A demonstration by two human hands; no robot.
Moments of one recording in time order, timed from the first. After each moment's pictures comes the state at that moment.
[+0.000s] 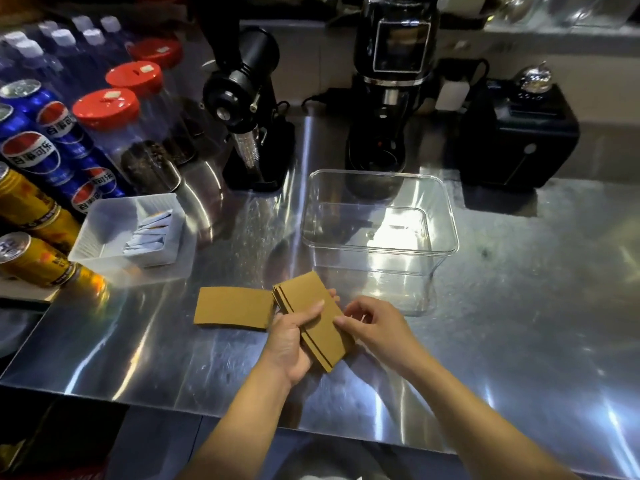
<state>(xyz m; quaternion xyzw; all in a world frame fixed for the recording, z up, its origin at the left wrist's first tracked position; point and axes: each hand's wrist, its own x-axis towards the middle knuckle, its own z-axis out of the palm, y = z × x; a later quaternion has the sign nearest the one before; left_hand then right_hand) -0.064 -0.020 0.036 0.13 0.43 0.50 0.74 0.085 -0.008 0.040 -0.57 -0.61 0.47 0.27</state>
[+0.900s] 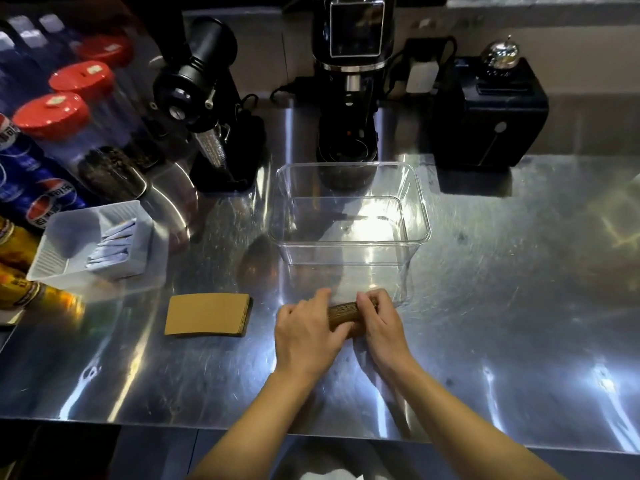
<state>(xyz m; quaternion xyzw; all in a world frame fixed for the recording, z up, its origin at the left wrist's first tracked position) -0.016 -0.017 0.019 0.74 0.64 0.21 0.06 0.109 -0.013 -0.003 -0.62 -0.41 0.50 0.45</state>
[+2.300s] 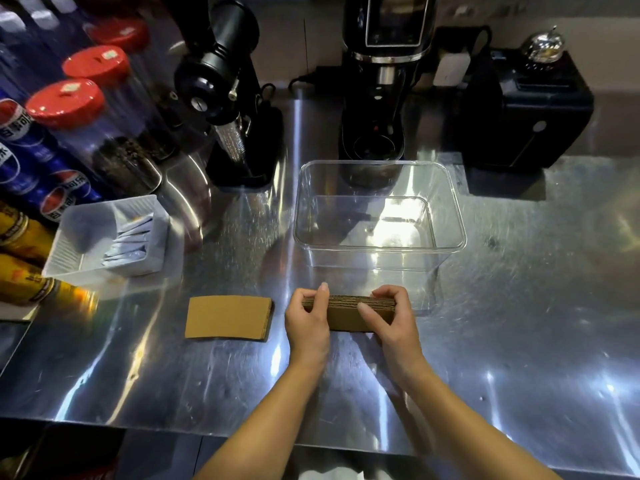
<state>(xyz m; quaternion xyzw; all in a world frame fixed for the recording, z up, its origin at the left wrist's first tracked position) -0.033 0.008 0.004 0.33 0.64 0.54 0.44 0.087 -0.007 -0.001 -0.55 -0.43 0.52 0.49</state>
